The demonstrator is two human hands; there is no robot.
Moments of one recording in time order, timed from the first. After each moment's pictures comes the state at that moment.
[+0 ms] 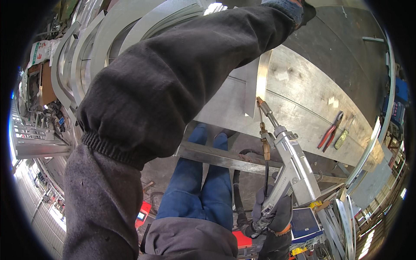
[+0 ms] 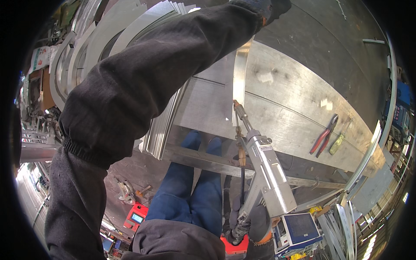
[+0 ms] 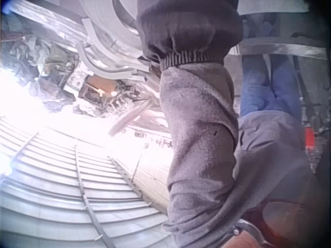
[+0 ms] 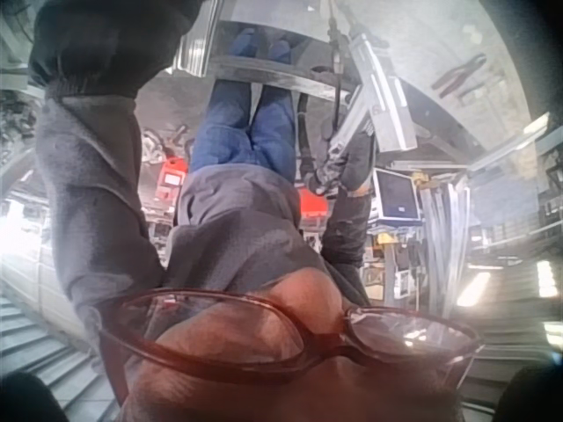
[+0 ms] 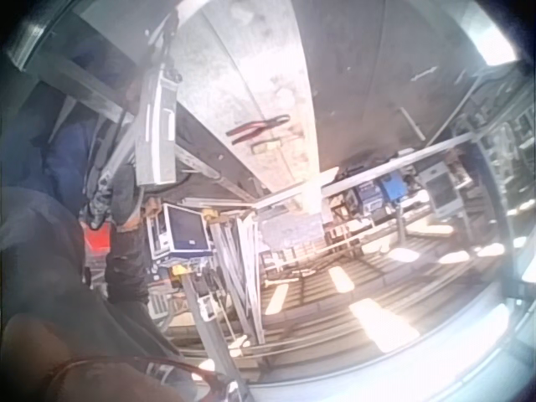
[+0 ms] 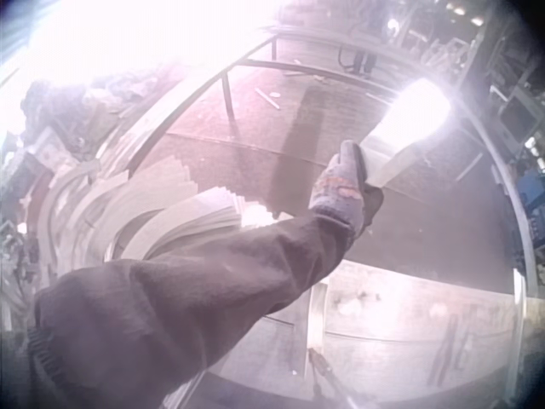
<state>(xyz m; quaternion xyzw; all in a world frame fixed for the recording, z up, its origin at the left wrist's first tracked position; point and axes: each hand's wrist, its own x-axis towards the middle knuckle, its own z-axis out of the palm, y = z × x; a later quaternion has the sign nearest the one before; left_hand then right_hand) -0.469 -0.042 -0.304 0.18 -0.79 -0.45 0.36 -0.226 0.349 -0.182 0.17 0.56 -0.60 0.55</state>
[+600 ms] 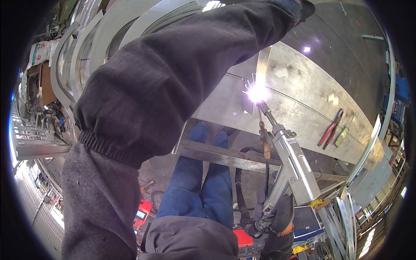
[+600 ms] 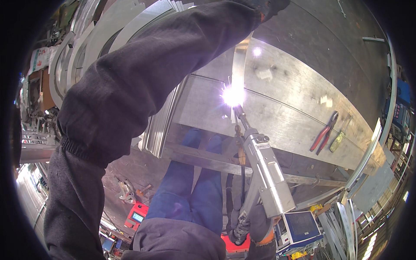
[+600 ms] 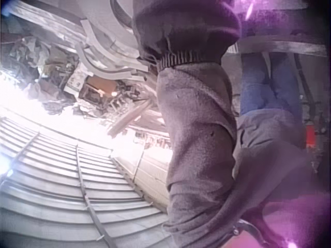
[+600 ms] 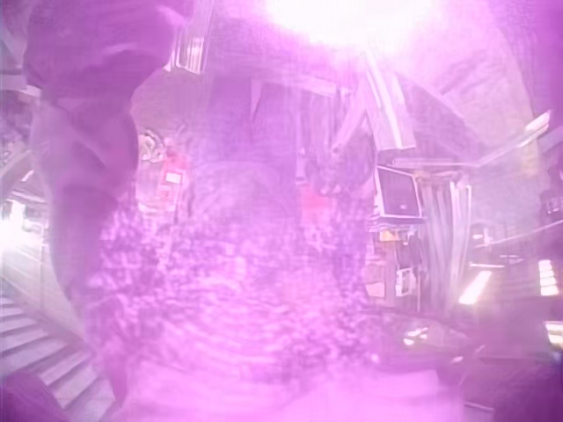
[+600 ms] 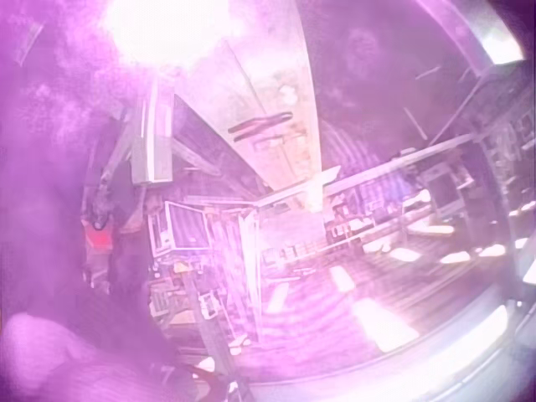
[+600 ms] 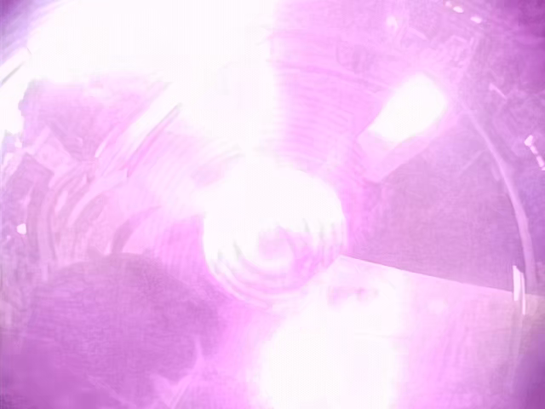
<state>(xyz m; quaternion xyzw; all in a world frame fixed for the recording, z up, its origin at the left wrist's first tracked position) -0.503 -0.032 -0.302 0.19 -0.80 -0.46 0.33 -0.224 0.370 -0.183 0.12 0.65 -0.53 0.53</state>
